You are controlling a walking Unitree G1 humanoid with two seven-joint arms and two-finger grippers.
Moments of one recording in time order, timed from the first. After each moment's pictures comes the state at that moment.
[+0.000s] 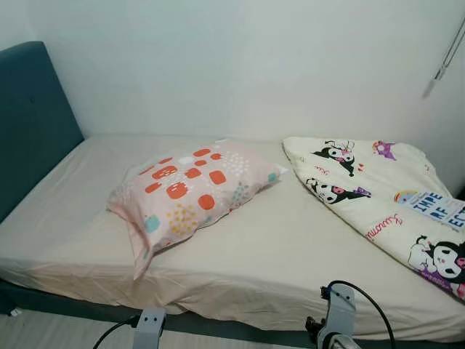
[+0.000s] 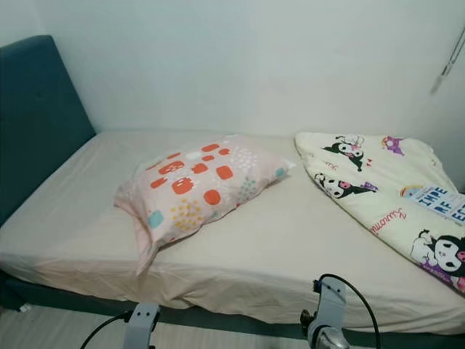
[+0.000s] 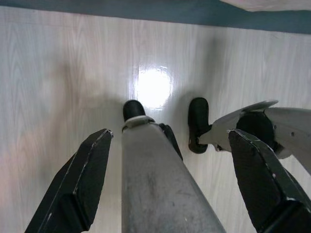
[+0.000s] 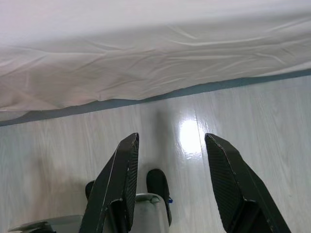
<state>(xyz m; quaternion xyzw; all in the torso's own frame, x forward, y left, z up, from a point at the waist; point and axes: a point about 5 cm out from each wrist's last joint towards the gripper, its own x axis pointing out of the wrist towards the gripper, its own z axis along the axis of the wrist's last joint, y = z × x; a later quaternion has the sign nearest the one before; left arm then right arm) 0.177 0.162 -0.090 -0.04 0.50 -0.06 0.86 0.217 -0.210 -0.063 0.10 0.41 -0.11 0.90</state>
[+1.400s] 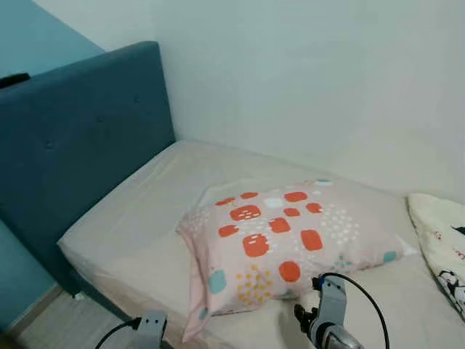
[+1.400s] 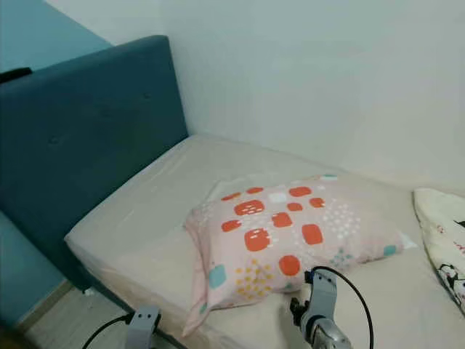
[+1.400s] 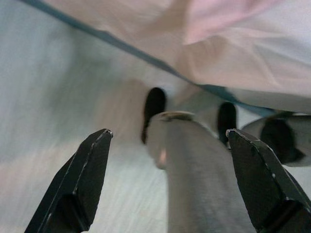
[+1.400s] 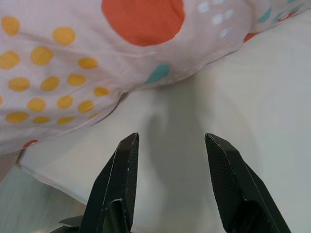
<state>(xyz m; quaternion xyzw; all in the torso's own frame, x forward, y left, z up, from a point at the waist) 0.176 0.160 -0.091 -0.03 0.50 -0.06 0.86 0.231 -0.202 -0.054 0.10 0.37 -0.05 0.92</state>
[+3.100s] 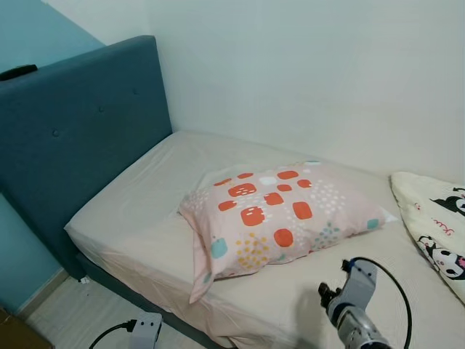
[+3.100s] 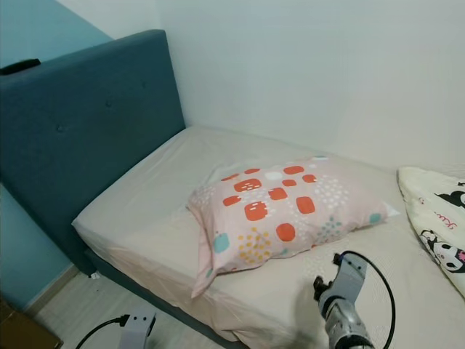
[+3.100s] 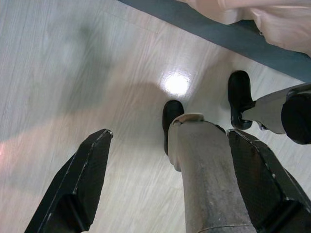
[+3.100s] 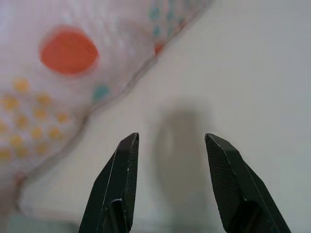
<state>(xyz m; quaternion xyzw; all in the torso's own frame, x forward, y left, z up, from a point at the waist) 0.175 0.172 -0.091 0.00 0.51 -0.04 0.86 0.273 -0.242 -0.012 0.18 0.27 -0.17 0.93</state>
